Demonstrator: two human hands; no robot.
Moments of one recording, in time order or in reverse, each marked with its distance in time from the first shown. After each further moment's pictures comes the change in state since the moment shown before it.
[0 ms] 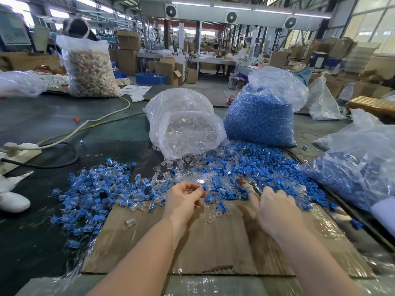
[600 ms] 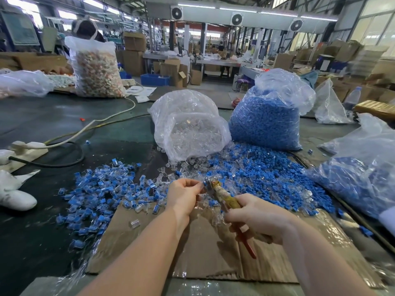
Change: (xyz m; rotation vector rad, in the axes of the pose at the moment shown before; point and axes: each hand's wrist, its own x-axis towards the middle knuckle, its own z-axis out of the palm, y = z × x) left_hand 0.012 0.015 -0.001 0.077 0.143 -0.020; right_hand -0.010 -0.033 -0.029 0.767 -0.709 -0.201
